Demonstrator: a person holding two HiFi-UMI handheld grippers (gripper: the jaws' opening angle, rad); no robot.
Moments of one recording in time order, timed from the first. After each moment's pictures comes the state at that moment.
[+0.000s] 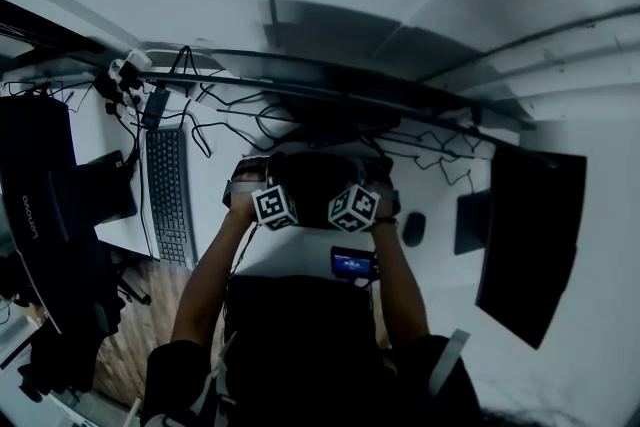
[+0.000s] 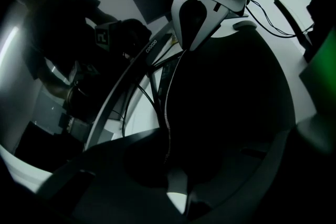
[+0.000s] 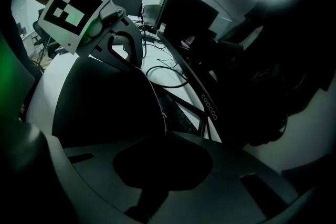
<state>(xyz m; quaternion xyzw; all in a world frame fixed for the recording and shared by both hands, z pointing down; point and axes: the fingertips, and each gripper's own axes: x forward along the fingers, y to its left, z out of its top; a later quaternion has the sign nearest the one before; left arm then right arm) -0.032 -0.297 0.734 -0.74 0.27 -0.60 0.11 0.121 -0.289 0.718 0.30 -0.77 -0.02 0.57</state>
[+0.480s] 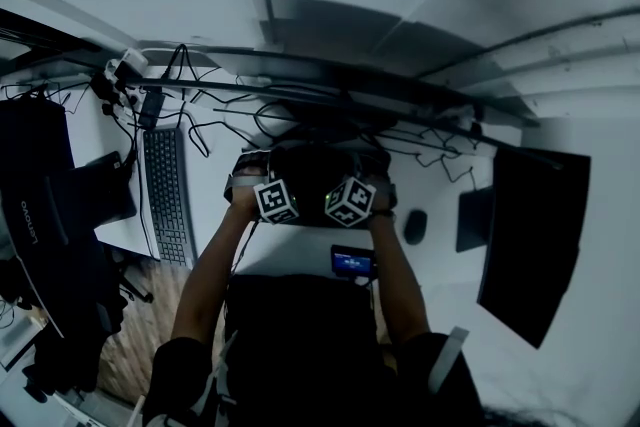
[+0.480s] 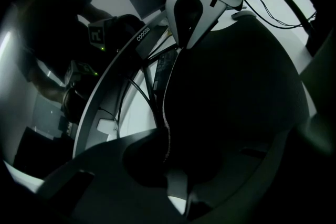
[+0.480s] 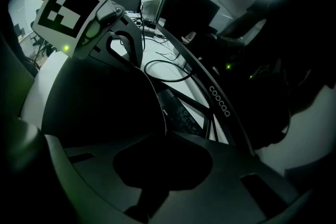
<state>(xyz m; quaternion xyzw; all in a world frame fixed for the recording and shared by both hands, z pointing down) -0.019 -0.302 0.750 -0.76 0.25 -0.59 0.09 0.120 -0.295 0.745 0.29 -0.76 -0.01 0.58</state>
